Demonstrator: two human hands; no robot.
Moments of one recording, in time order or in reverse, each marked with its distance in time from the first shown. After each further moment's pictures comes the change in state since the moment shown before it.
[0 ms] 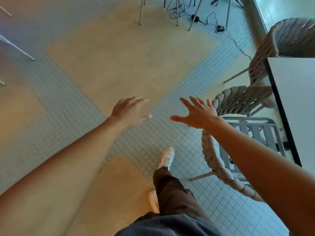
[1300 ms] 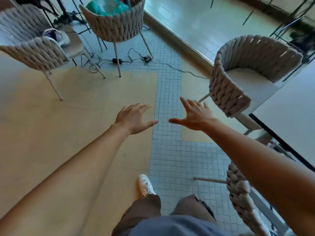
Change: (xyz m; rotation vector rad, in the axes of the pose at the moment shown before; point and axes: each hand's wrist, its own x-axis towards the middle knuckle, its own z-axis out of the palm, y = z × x) left_hand 0.704 0.001 -0.146 0.108 -0.109 0.626; right_hand 0.433 0.222 -0.236 0.302 0.115 0.643
